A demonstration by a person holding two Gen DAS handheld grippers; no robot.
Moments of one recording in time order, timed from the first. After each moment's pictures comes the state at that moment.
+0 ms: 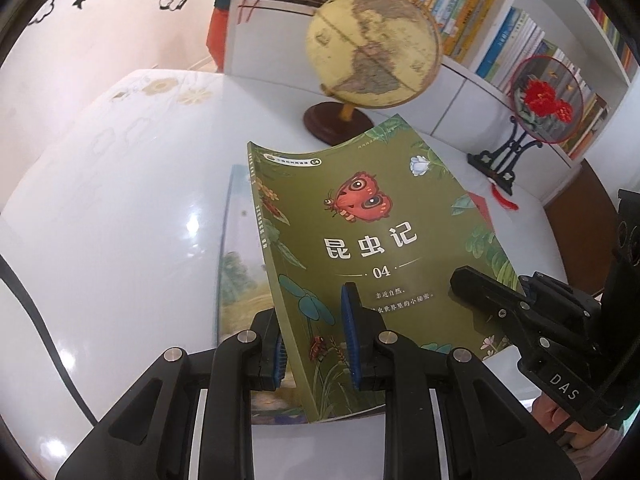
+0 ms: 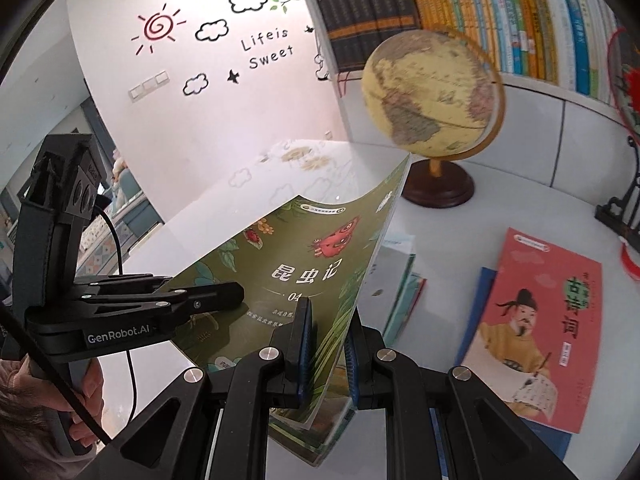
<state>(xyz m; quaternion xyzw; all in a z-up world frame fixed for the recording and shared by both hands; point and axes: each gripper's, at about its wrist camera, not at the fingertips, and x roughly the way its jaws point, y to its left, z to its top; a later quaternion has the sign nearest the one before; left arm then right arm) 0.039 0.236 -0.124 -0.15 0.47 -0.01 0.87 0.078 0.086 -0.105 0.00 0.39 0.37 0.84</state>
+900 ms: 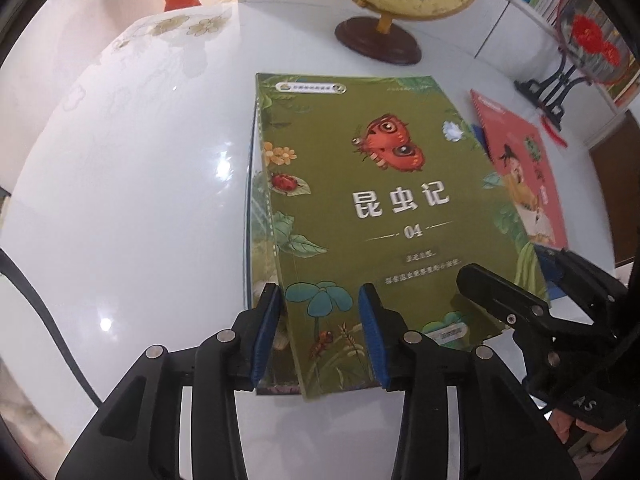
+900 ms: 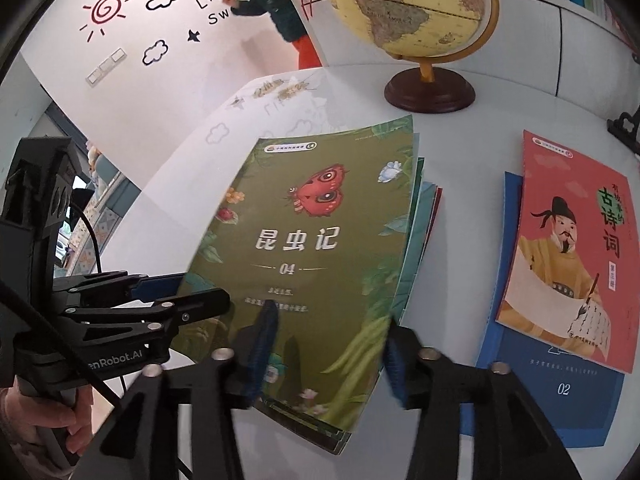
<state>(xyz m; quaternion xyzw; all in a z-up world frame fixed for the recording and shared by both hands) 0.048 0.237 -0.171 -0.09 0.60 0.02 0.80 0.093 0.111 -0.162 0.02 0.51 0.33 0.80</state>
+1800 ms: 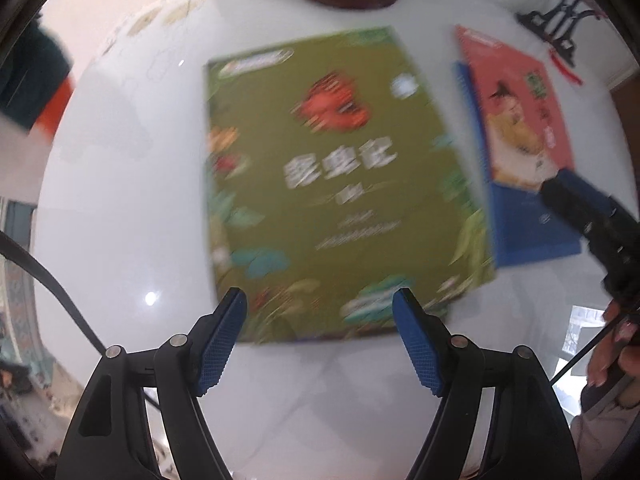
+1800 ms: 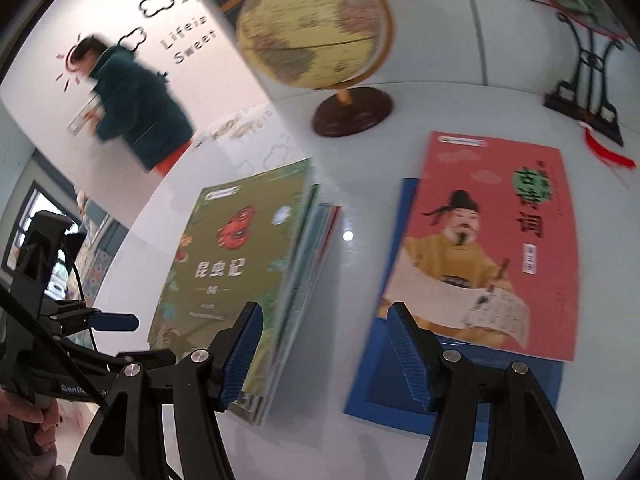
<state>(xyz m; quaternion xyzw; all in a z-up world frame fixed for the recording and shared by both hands) 0.058 0.179 -0.155 -0.02 0.67 0.04 0.74 0.109 0.011 -0.149 0.08 0.50 0.28 0.82</state>
